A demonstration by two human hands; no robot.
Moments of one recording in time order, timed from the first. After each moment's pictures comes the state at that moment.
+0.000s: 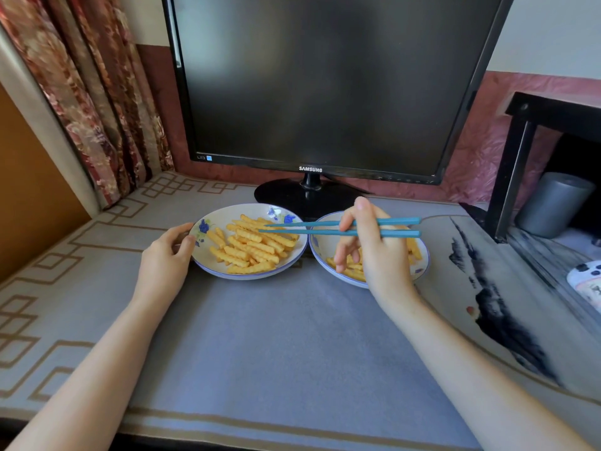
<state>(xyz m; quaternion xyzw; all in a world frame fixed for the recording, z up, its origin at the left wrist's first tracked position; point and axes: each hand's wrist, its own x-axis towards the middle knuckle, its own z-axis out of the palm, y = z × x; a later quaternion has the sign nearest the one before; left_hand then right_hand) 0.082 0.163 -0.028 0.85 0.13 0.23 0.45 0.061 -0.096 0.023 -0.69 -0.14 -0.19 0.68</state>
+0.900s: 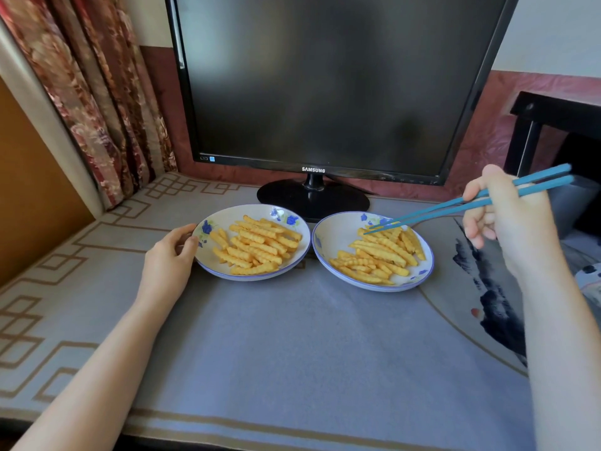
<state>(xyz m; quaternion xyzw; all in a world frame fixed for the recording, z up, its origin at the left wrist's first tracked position) 0.084 0.165 -0.030 0.85 0.13 0.23 0.46 0.076 -0.216 0.073 -0.75 -0.01 -0.27 0.60</state>
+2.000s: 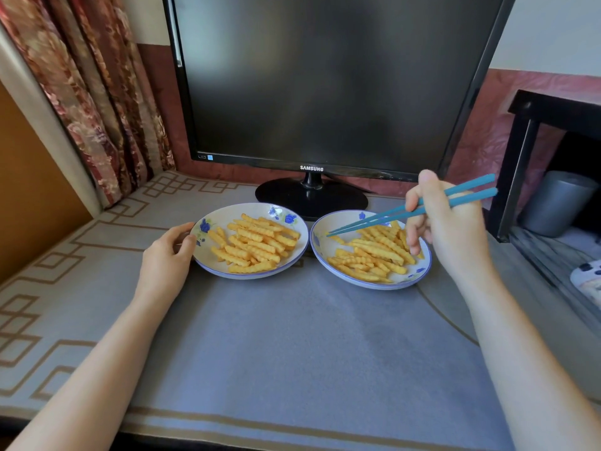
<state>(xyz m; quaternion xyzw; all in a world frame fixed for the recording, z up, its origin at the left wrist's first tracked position) 0.083 0.164 -0.029 0.85 0.13 0.23 0.45 0.074 -0.163 0.056 -0.75 -0.08 -0.24 0.61</state>
